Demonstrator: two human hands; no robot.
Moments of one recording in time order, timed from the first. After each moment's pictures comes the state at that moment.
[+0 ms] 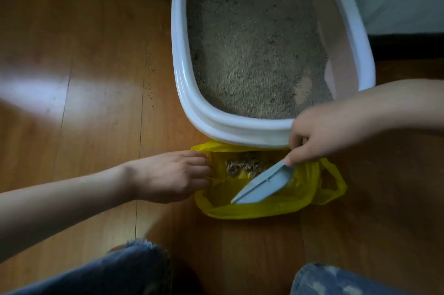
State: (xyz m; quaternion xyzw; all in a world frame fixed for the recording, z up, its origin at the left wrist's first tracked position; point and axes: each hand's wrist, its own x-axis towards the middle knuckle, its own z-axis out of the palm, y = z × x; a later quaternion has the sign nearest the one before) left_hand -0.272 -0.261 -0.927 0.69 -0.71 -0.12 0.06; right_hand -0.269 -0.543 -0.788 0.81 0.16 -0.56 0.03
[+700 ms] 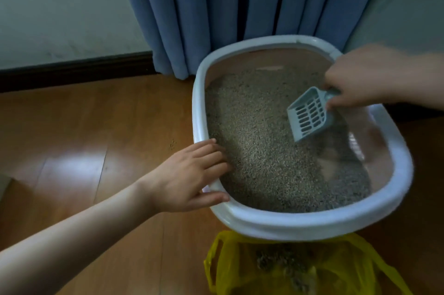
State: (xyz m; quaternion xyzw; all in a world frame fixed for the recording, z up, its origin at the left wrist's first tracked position) left_hand -0.148 -0.283 -0.857 0.83 -0.56 -0.06 0.03; right_hand -0.125 -0.616 -0.759 0.93 0.13 -0.18 0.29
